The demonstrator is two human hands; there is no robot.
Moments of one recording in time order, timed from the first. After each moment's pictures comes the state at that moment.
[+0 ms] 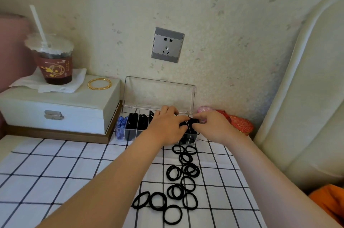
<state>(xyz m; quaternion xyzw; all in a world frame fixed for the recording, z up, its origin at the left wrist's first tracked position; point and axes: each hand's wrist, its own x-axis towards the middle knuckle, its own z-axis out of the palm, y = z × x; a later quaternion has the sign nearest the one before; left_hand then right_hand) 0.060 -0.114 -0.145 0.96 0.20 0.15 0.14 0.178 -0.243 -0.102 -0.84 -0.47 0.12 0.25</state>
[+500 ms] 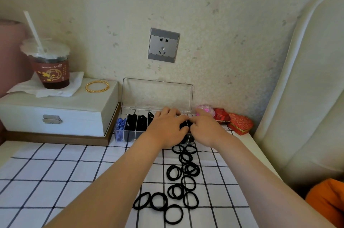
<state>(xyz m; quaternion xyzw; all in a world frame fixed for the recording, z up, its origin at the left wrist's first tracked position) 0.059 -0.119 -0.145 0.97 0.18 0.15 0.12 0.174 -0.229 -0.123 -0.87 -0.46 0.11 0.14</state>
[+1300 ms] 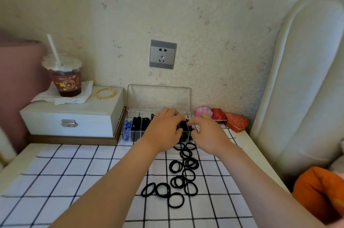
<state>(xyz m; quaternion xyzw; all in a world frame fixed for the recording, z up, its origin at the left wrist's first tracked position) 0.023 -0.133 -0.131 0.96 0.13 0.23 0.09 0.143 -0.267 -0.117 -0.84 -0.49 0.02 0.22</state>
